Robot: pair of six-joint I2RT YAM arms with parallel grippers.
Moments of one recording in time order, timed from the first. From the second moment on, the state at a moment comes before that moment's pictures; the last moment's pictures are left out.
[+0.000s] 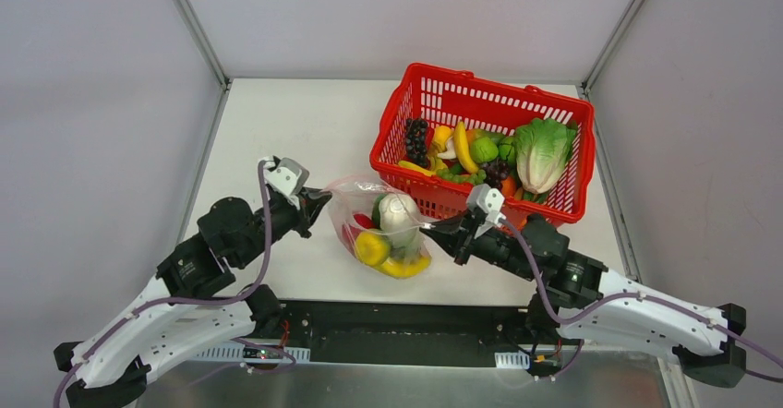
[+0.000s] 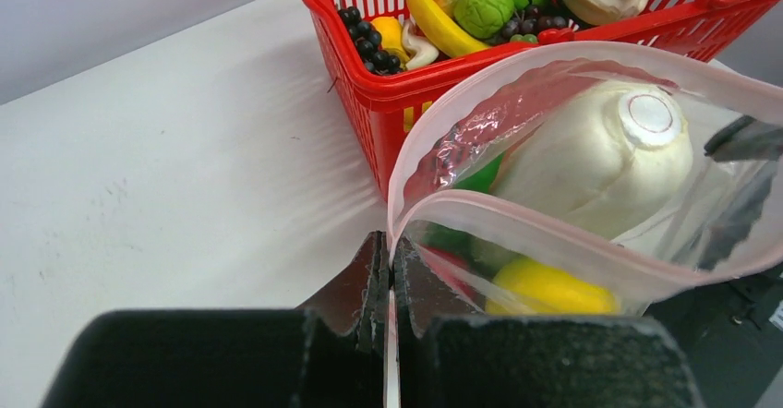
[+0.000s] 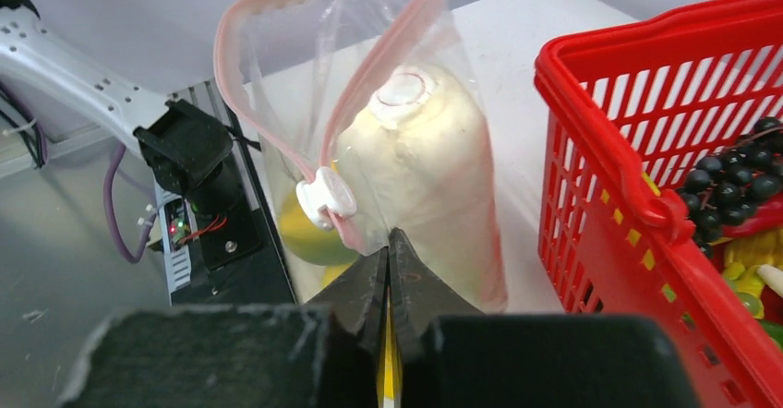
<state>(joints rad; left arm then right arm) -0.89 0.53 0.85 -0.45 -0.25 -0.06 1.20 0.62 0.62 -0.02 0.05 0.10</state>
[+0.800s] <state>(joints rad) -0.89 0.48 0.92 -0.71 -0.24 -0.19 0.96 0.83 0.75 -0.11 -0.22 0.23</state>
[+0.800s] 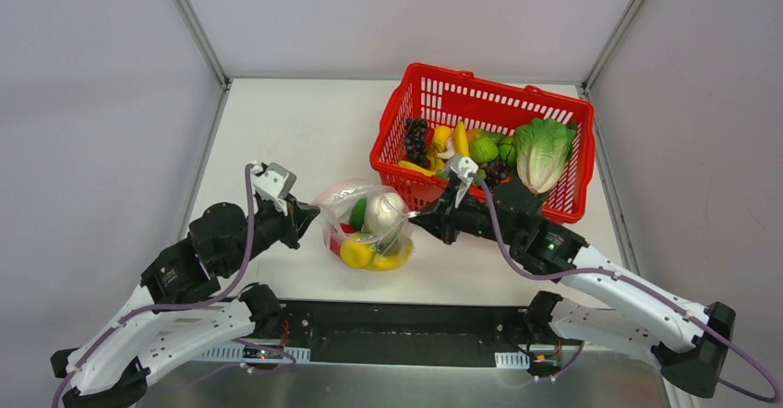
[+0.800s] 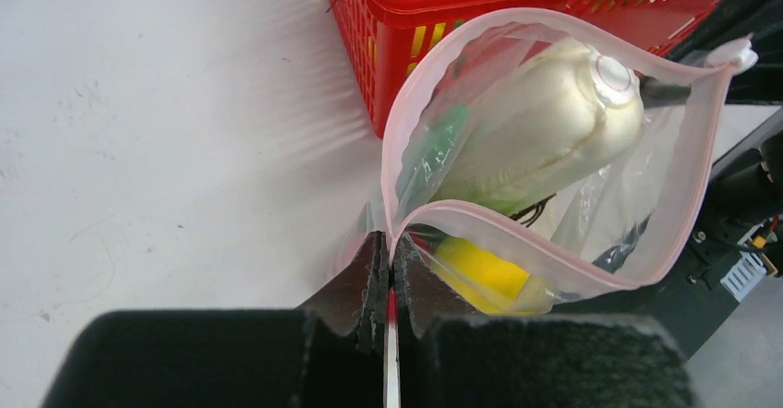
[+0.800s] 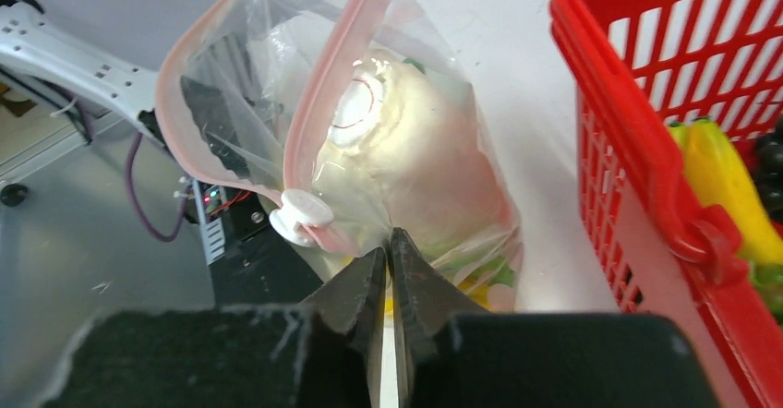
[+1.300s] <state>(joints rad) -0.89 0.49 0.92 -0.67 -0.32 -0.22 0.95 0.85 0.76 -0.11 -0.46 0.16</state>
